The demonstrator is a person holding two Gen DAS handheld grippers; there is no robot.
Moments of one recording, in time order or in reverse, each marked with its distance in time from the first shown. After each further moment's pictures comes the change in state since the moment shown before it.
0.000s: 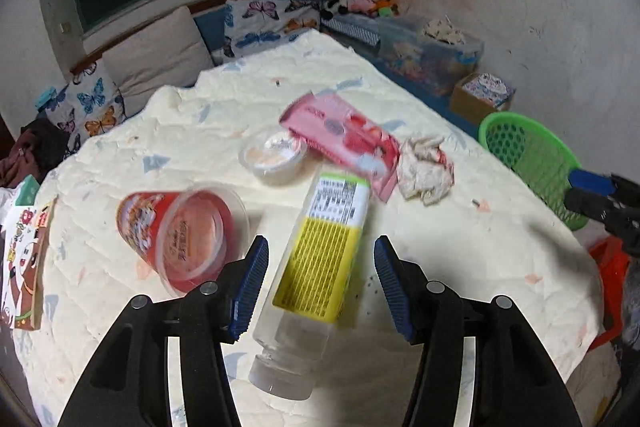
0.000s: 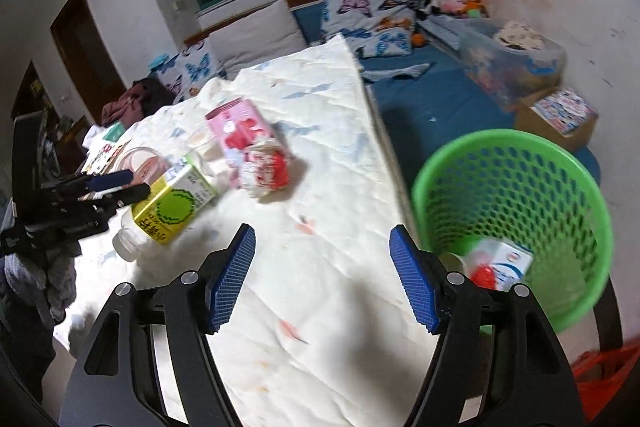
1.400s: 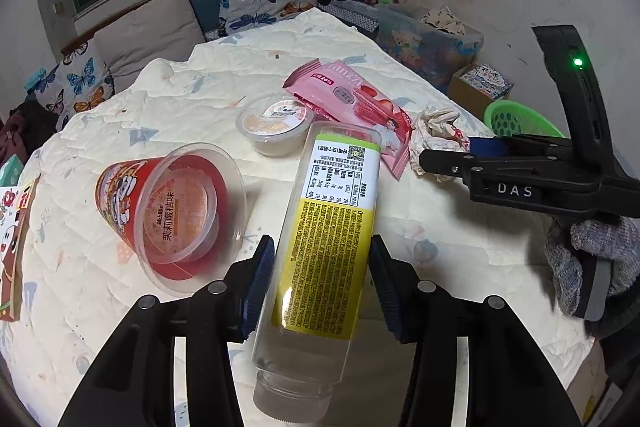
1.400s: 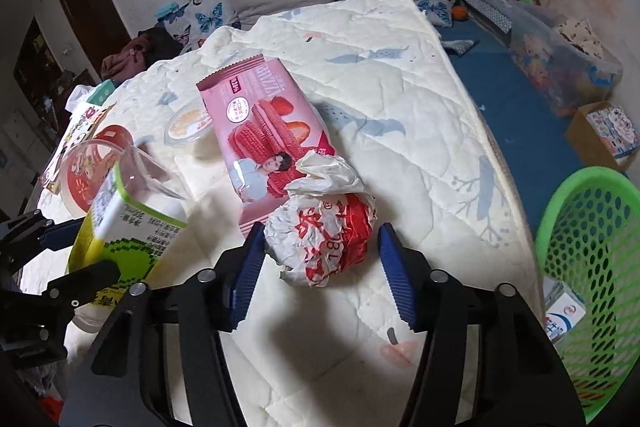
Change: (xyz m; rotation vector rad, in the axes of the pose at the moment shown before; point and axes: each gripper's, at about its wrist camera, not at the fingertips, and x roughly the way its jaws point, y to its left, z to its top) left arm 0.022 0.010 -0.012 -0.034 0.043 -0.050; right arm 0.132 0.042 0.039 -0.081 0.146 0.022
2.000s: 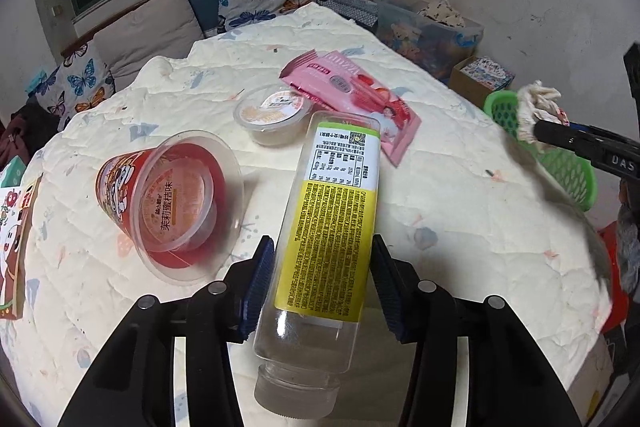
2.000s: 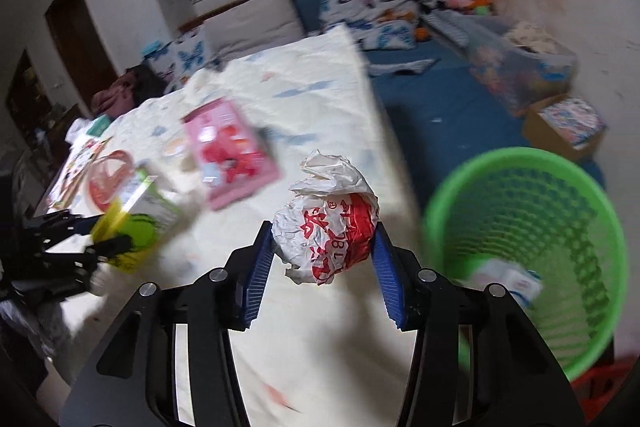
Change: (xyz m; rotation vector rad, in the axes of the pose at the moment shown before) left arm -0.004 -0.004 -0.007 0.013 0.007 0.008; right arm -0.097 -0.068 -0.038 0.092 -0.115 -0.097
